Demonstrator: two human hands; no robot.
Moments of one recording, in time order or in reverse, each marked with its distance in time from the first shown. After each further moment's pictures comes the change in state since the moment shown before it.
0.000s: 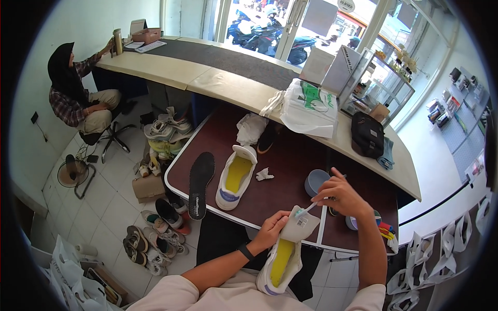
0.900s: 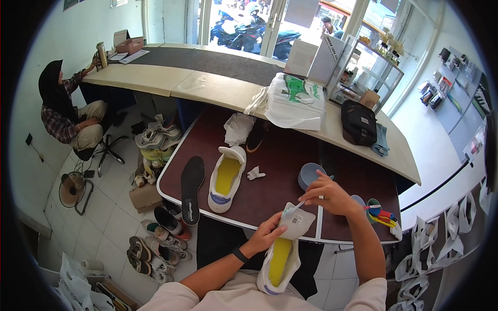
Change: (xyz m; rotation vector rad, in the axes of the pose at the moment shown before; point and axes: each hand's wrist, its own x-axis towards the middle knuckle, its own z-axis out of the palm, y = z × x) left_hand -0.008 0.007 -0.002 -0.045 -0.218 -0.079; right_hand -0.008 0.011 0.017 0.247 0.087 -0.045
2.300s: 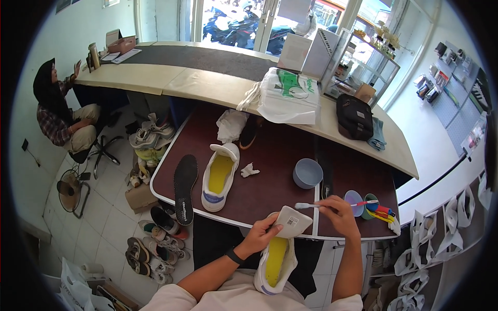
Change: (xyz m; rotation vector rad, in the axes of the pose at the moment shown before) left_hand -0.003 0.006 0.002 0.212 0.057 0.100; right_hand -0.072 -0.014 0.040 0.252 0.369 0.264
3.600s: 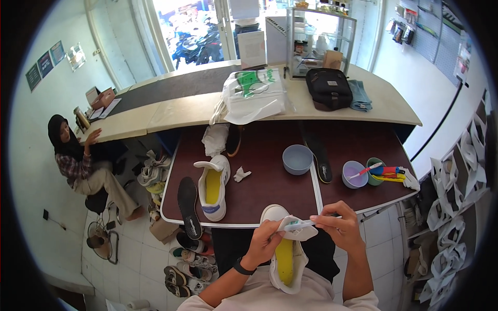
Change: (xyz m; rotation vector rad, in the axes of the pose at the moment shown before) left_hand -0.016 0.046 0.028 0.453 -0.039 0.125; right_hand -0.079 -0.031 0.018 -0.154 0.401 -0.246
